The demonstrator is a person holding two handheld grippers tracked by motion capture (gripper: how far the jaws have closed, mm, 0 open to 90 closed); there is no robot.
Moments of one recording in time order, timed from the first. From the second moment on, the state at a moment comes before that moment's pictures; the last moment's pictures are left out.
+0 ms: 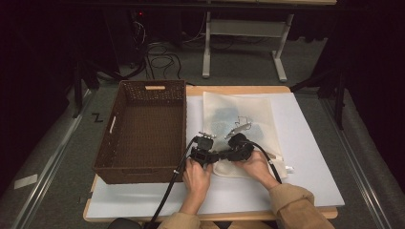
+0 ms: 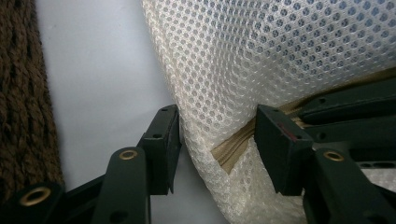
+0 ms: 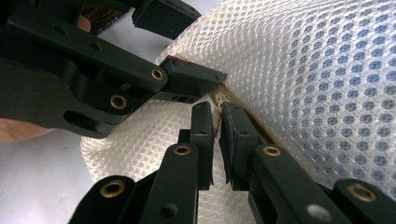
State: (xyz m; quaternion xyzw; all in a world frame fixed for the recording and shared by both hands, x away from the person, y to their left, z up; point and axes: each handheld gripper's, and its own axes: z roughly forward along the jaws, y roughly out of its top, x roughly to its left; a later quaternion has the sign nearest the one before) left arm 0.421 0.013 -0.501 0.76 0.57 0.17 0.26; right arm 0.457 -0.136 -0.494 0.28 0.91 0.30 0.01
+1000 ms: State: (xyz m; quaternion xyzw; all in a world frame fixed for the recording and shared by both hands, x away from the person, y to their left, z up) left arm 0.417 0.013 -0.504 0.76 0.56 0.18 0.27; right arm 0.458 -0.142 -0.494 0.30 0.91 0.30 0.01
